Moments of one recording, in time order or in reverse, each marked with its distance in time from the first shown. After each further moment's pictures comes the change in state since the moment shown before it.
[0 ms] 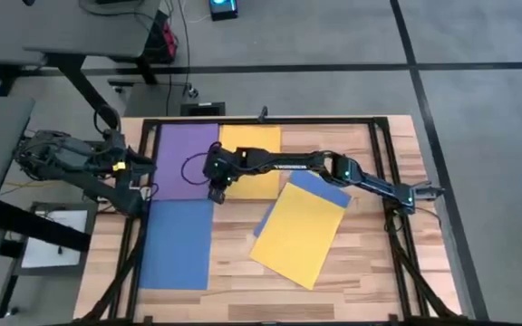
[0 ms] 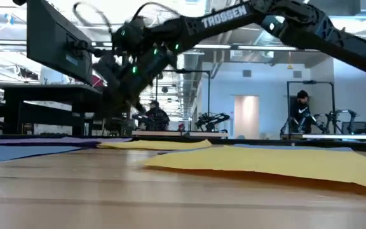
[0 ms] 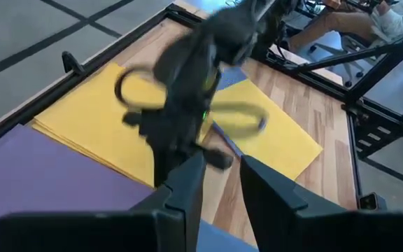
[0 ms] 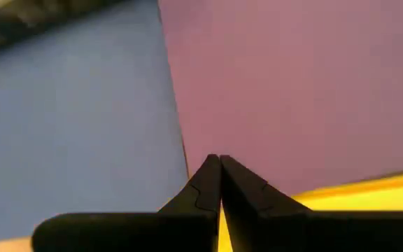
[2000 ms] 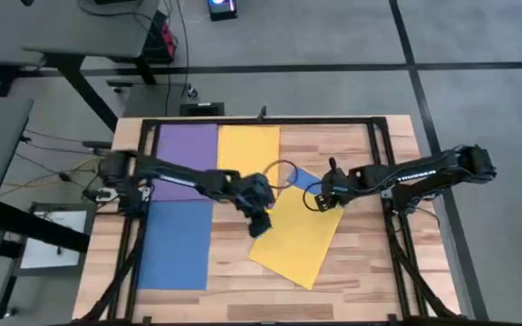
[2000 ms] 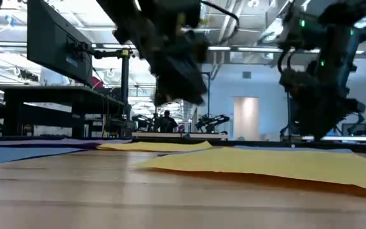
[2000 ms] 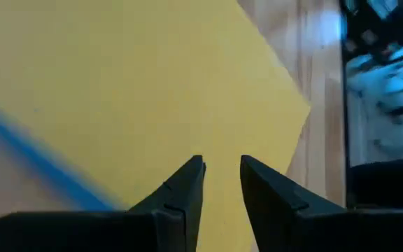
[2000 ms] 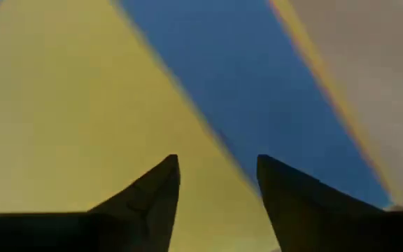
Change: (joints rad) left arm 0.311 1.377 -0.002 1.158 0.853 0.022; right arm 0.114 -1.301 -1.794 -0.054 0.292 0.925
